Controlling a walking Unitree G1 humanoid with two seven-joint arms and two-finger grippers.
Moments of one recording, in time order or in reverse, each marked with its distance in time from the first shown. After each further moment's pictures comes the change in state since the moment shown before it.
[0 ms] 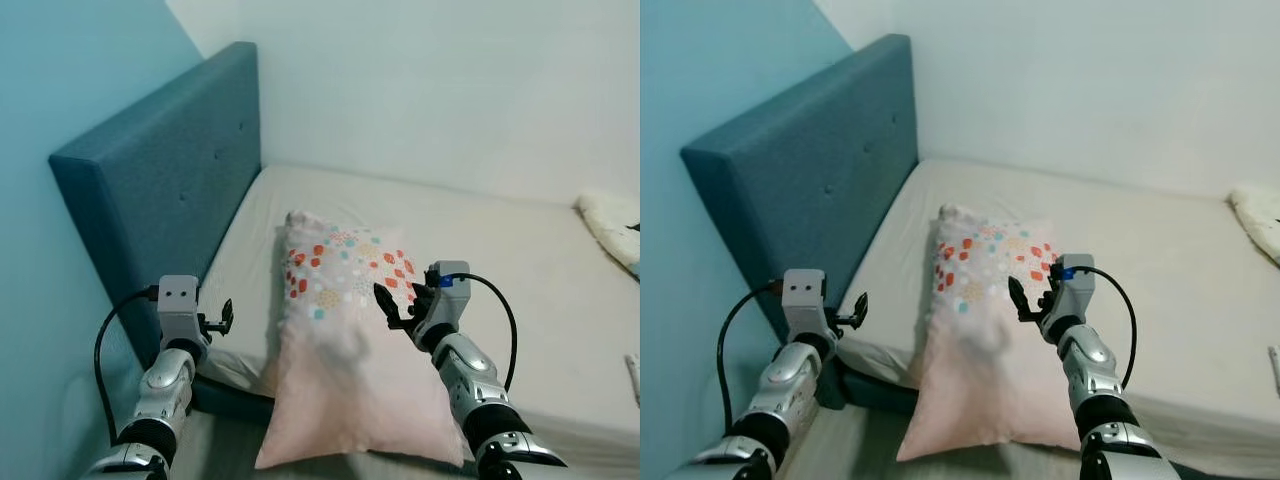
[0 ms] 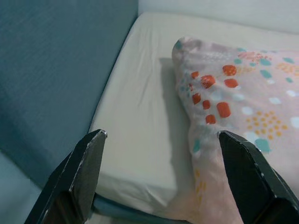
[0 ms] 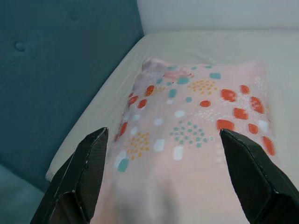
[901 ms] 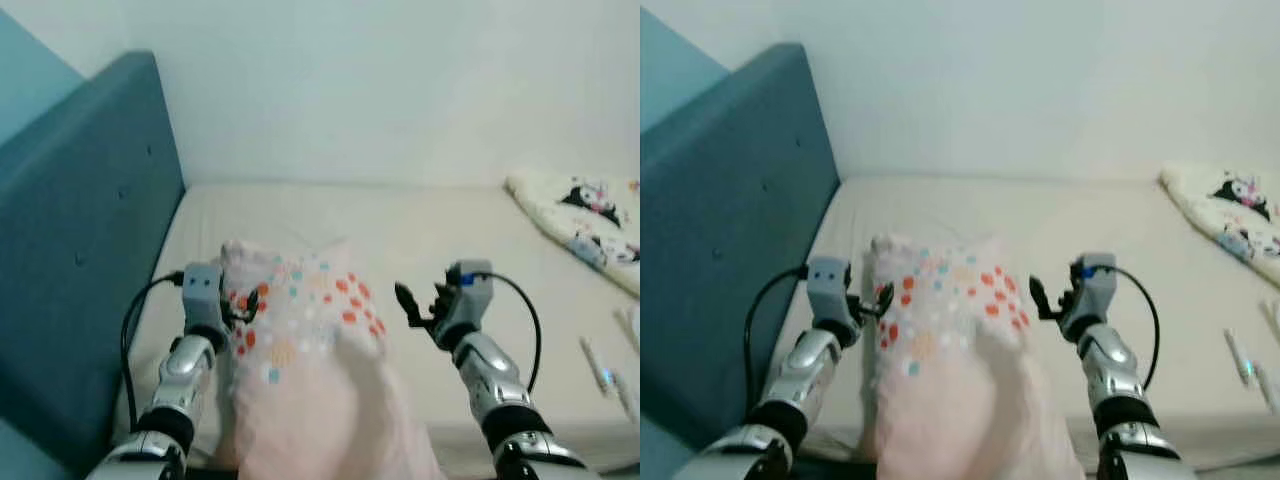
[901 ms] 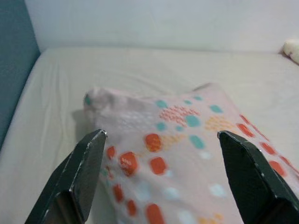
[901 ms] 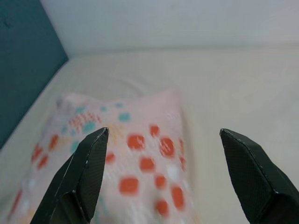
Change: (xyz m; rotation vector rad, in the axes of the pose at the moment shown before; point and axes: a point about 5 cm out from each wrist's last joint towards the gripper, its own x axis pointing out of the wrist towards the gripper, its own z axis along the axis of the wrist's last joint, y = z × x) left arm 0.006 -0.009 0.011 -0.012 -0.048 -0.045; right arm -0.004 -0.012 0.004 -0.017 0.001 -0.041
